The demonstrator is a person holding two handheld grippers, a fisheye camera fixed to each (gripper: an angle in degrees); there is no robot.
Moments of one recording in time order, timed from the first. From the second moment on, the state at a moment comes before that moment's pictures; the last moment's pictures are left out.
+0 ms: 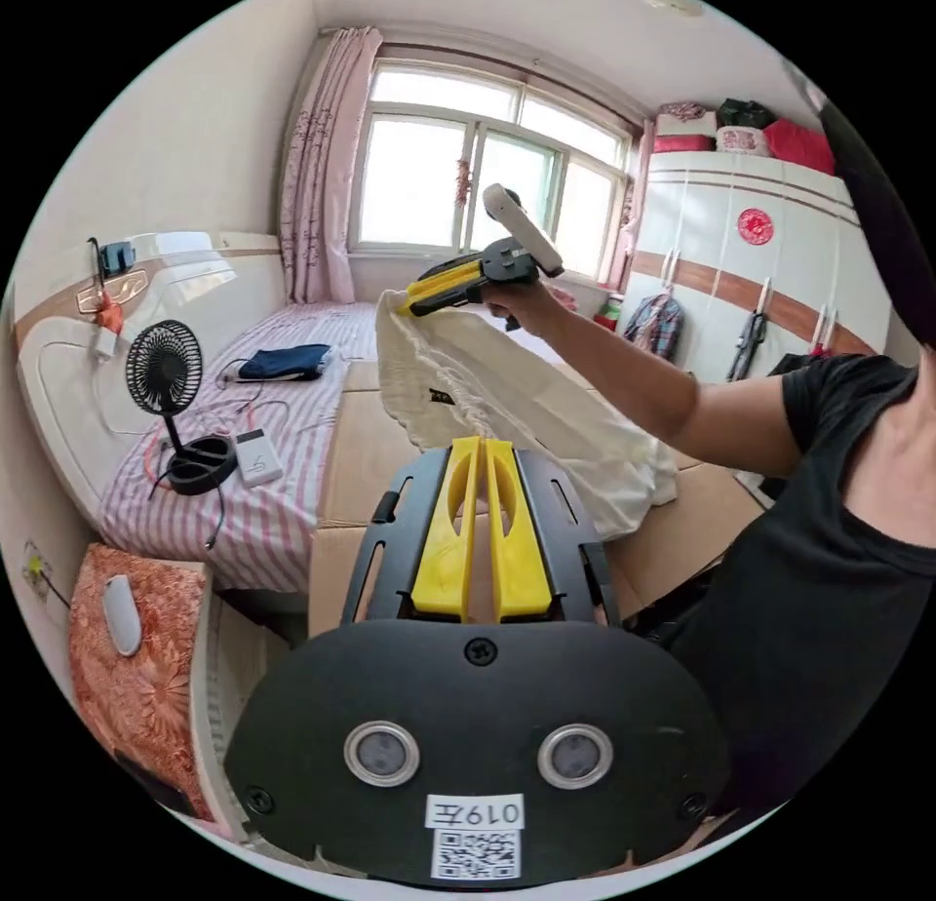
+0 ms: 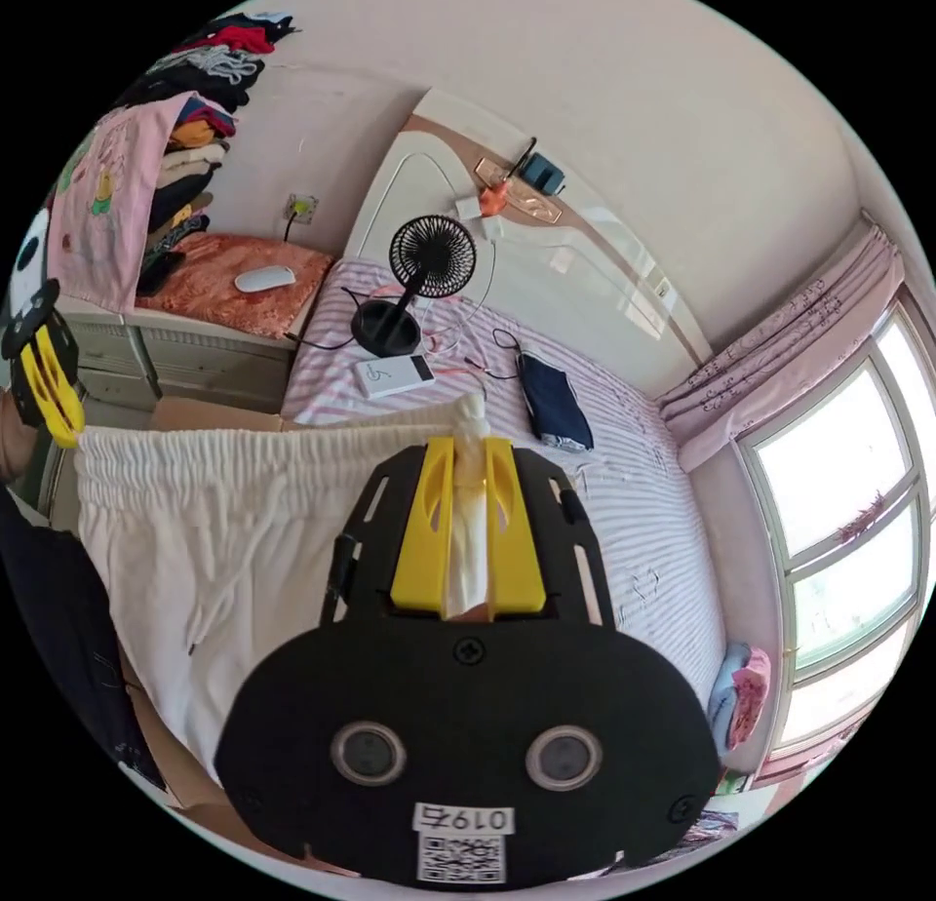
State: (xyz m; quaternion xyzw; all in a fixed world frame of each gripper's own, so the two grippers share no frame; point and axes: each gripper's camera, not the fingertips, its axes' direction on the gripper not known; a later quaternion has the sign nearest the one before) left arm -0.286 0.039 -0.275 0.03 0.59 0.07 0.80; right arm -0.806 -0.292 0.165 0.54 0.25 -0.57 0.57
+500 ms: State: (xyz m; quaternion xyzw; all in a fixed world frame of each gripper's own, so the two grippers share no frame) left arm -0.153 0.083 -0.172 -0.21 0.34 0.09 0.91; right arm -0.617 -0.252 0.181 0.52 0.03 -0.53 0.67
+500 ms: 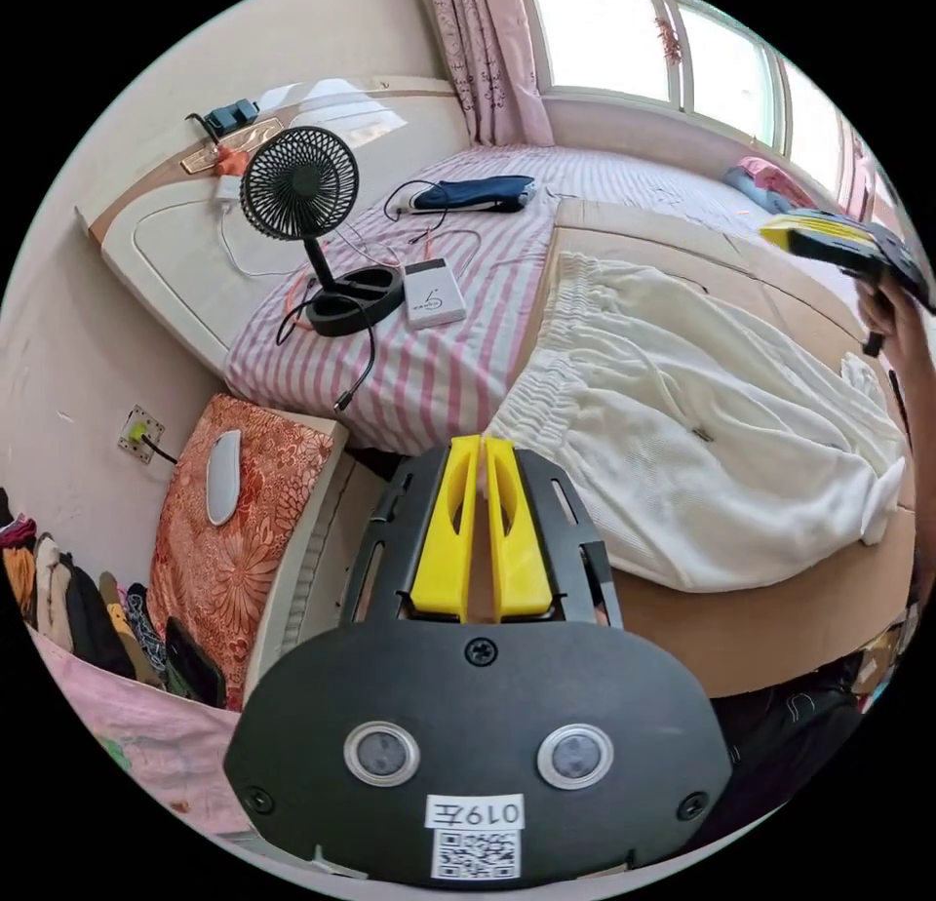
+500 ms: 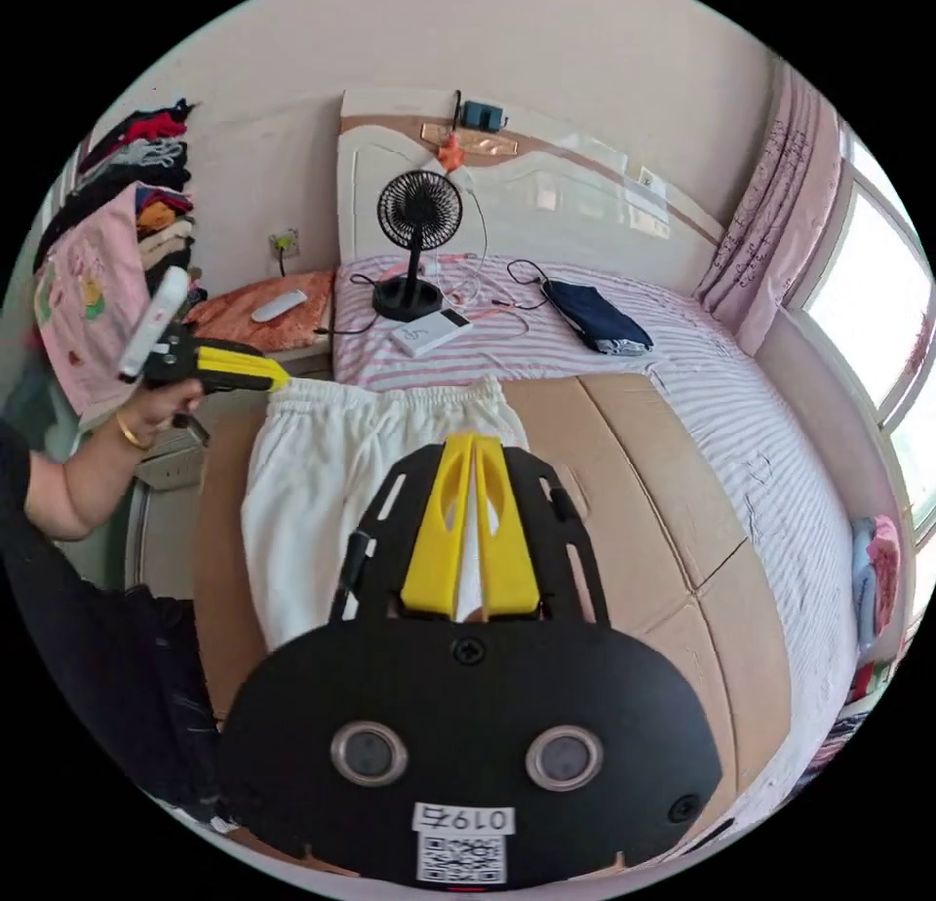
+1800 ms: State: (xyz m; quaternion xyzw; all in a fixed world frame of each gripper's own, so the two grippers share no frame) left arm 0.235 0.116 -0.614 0.11 0.59 0.47 0.65; right arm -0.271 -0.145 0.198 0.49 0.01 -0.27 0.83
